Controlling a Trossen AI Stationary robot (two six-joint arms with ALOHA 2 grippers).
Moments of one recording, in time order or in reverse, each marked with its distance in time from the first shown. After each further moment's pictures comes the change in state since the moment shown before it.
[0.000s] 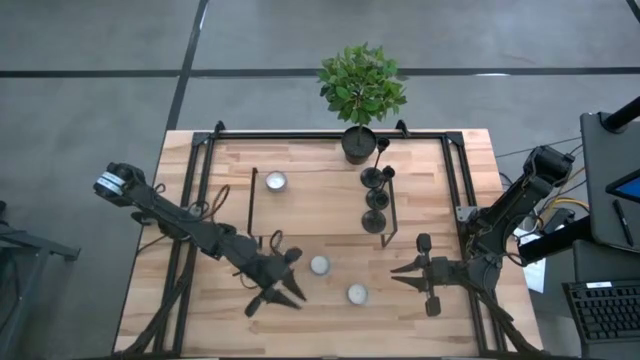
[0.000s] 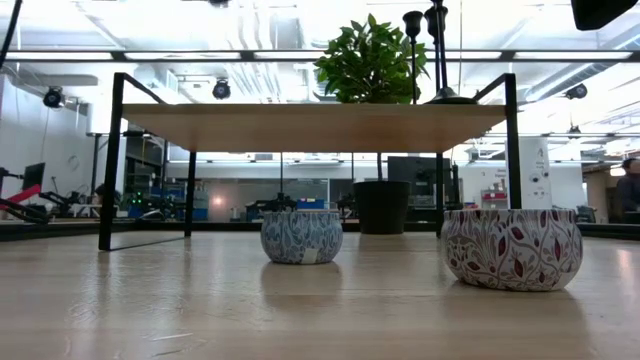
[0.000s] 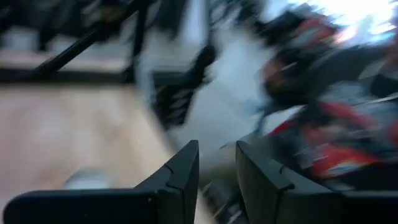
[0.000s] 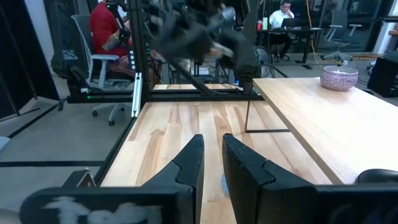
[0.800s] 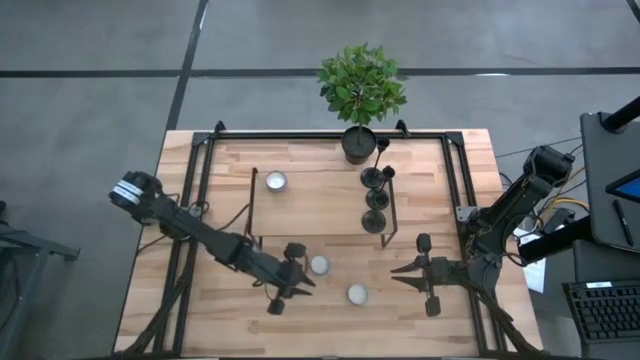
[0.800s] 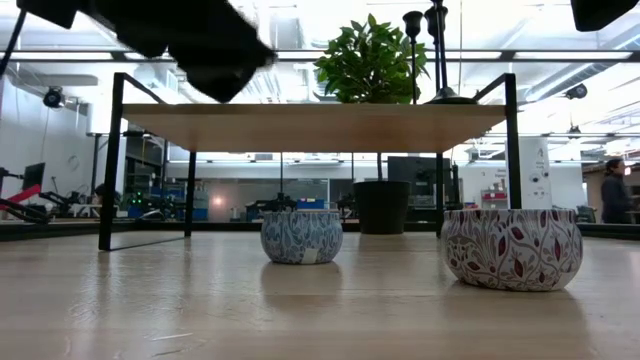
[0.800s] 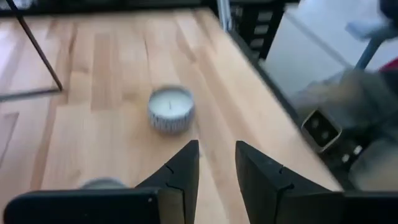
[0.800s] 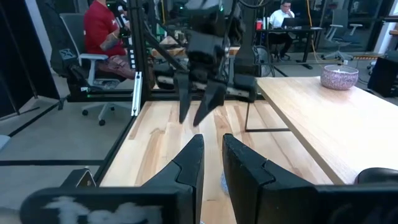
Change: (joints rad) left arm -0.006 0.170 -0.013 -0.111 -0.257 0.118; right arm 0.000 0.000 -0.003 0.000 -0.002 0.000
